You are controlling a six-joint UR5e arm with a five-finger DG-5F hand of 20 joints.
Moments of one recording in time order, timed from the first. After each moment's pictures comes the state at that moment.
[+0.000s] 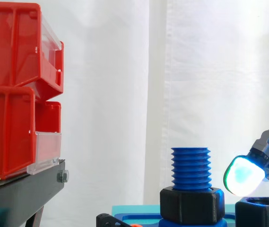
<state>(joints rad) 0.46 -2.03 -1.70 -2.39 -0.55 -1.29</state>
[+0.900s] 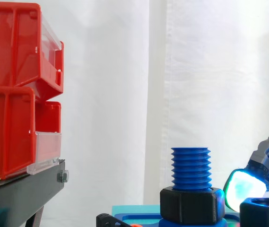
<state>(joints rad) 0.47 -2.07 -1.68 -2.36 -0.55 -1.30</state>
